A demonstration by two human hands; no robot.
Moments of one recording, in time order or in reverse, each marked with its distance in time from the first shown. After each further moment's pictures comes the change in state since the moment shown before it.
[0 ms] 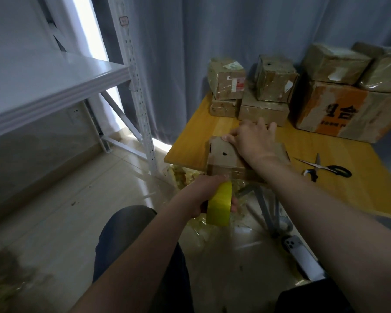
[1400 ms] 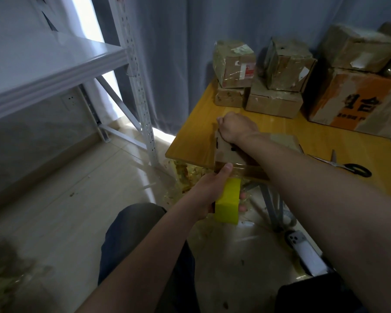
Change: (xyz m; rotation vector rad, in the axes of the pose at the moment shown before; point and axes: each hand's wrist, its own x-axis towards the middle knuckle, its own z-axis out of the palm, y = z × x) left_hand 0.031 -0.011 -0.005 -0.102 -0.046 0.034; right_hand 0.055 -0.040 0.035 0.239 -0.287 -0.014
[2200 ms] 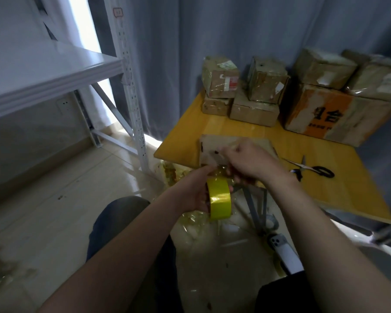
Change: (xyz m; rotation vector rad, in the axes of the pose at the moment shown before) left_hand -0.007 0.003 0.013 -0.088 0.016 -0.045; right_hand -0.160 0.025 -0.069 0.396 -0.239 0.092
